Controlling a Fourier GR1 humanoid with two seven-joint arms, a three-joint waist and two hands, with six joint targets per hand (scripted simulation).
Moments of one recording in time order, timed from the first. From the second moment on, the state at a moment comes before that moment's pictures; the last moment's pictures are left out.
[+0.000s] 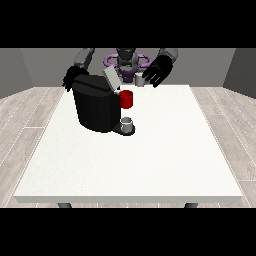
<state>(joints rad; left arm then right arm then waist) -1.07 0.46 0.12 -0.67 -0.60 -0.15 -0.14 -0.31 -0.03 -0.04 -1.31 -0.01 -0.15 -0.07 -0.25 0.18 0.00</state>
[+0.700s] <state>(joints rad) -1.15 0.46 0.13 -0.64 -0.62 -0.14 -0.12 -0.33 -0.05 -0.05 -1.35 -0.02 -0.15 -0.05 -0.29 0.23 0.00</state>
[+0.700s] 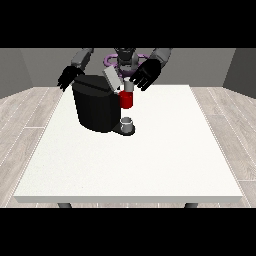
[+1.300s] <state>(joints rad) -1.17 0.44 0.12 -0.62 -0.64 -0.14 -0.11 -0.34 -0.03 -0.05 -1.38 -0.03 -0.16 -0.04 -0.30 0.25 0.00</state>
